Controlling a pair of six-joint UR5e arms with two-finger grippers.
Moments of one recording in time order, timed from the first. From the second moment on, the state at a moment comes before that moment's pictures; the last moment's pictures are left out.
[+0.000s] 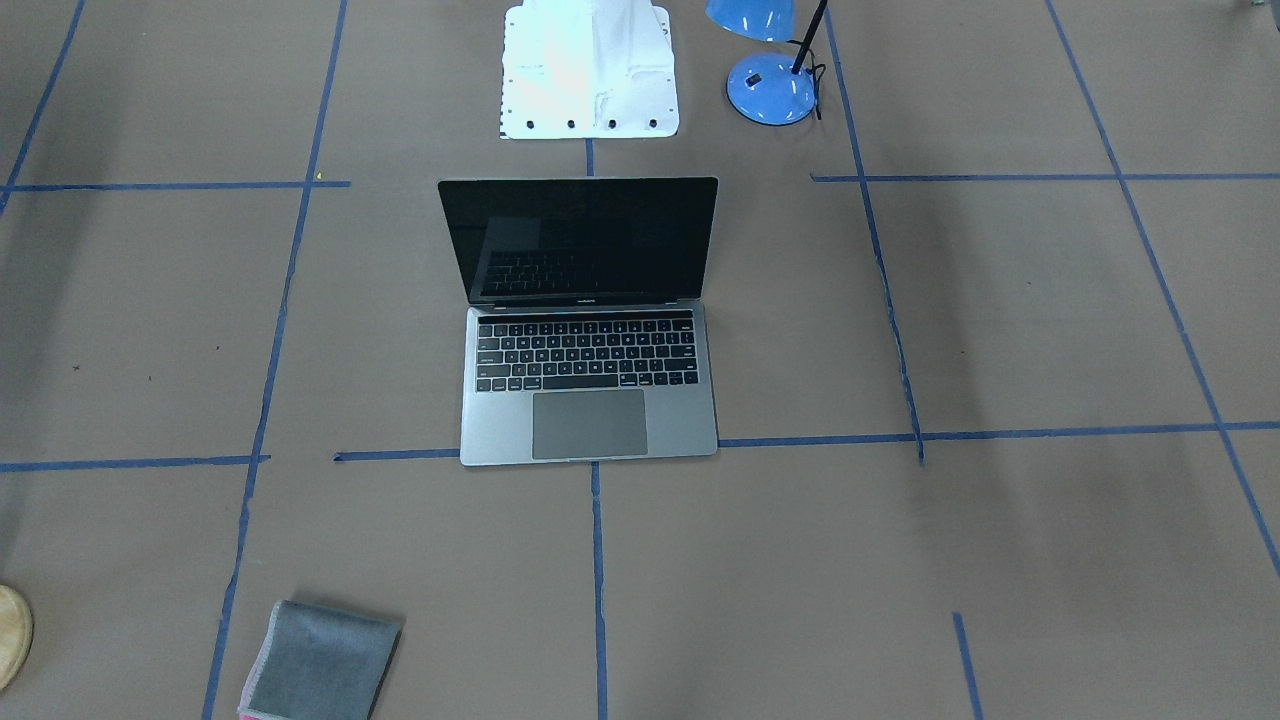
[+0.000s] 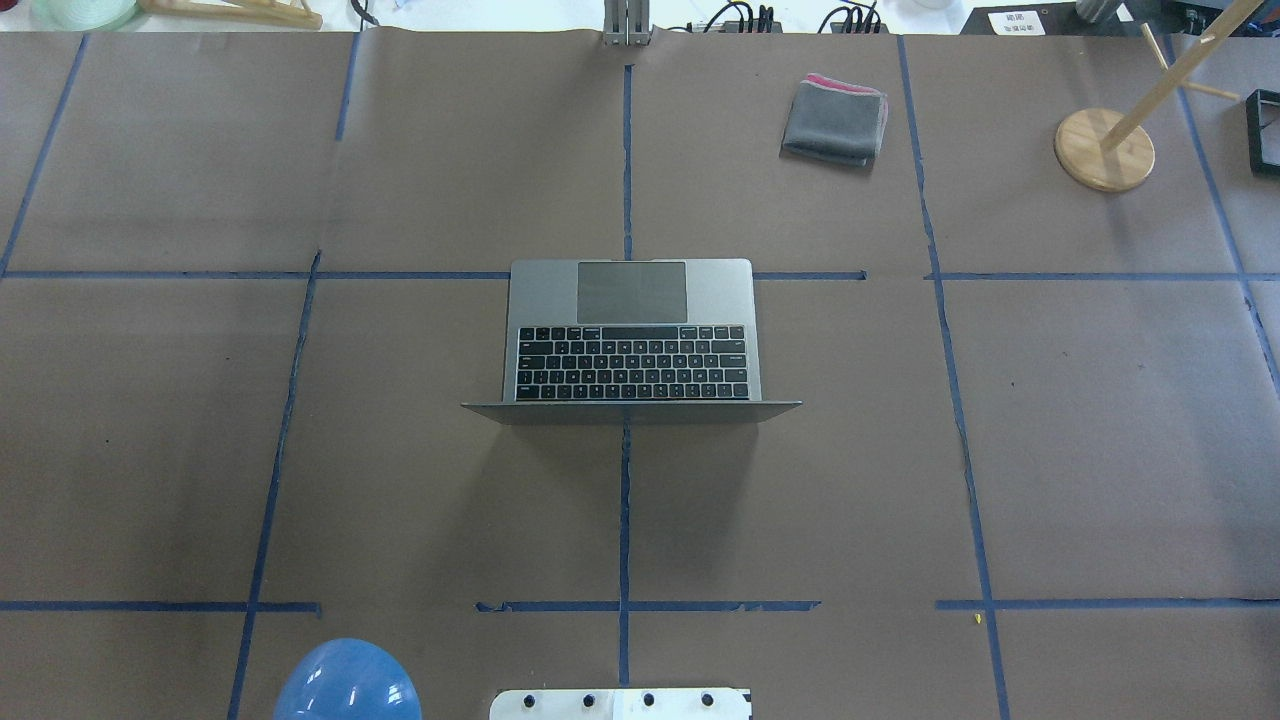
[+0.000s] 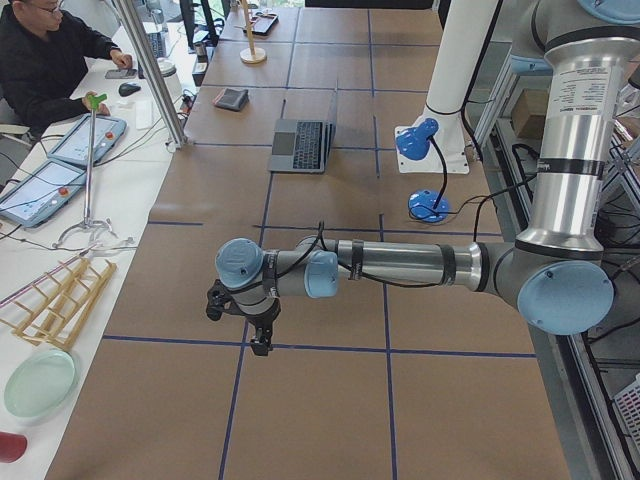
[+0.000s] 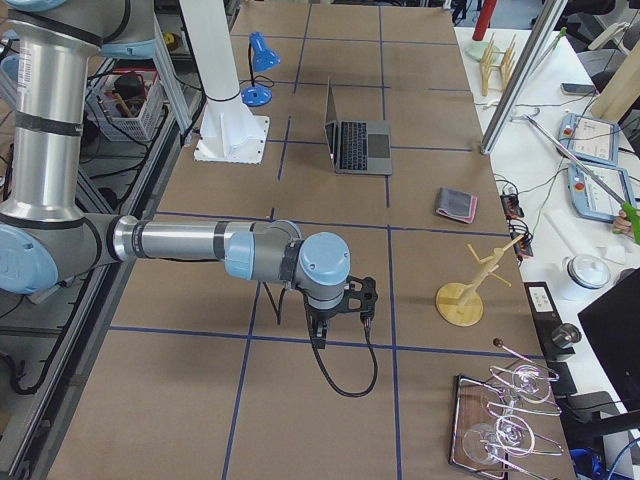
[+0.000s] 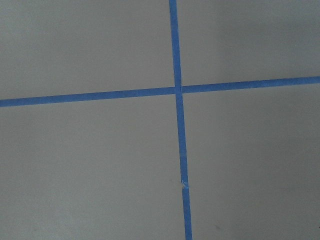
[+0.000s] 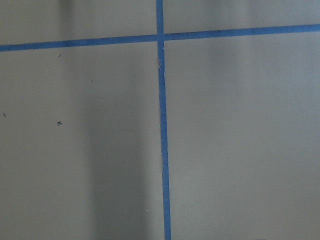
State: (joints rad) left arm -1.53 -1.62 -1.54 -1.53 -2.38 0.08; right arm 1.64 -1.76 1.81 -1.70 2.40 -0.07
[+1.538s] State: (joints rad) left arm -1.38 -1.65 -1.92 -1.51 -2.37 -0.26; right arm 1.63 -1.69 1.84 -1.71 2.42 -0.06
